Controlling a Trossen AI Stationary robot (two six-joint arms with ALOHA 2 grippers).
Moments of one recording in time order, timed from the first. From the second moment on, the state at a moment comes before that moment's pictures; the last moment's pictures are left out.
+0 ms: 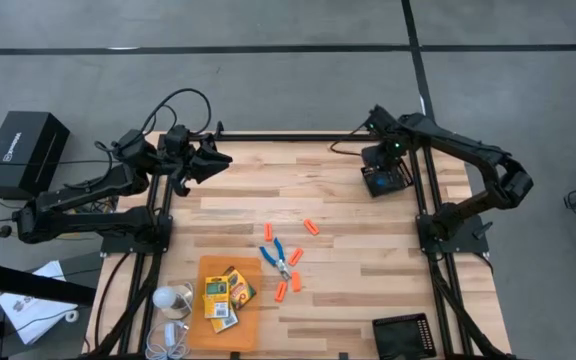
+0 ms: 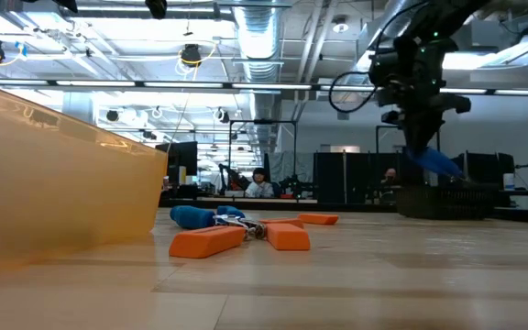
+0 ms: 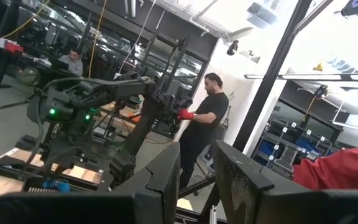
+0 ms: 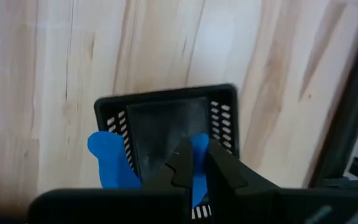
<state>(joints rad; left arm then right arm) 0.44 0.80 0.70 0.43 0.52 -0.57 -0.77 1.42 1.07 -1.05 -0.05 -0.99</state>
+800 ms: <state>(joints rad) 0.44 0.80 0.70 0.43 0.52 -0.55 -0.83 1.42 0.98 -0.98 -0.06 -1.07</state>
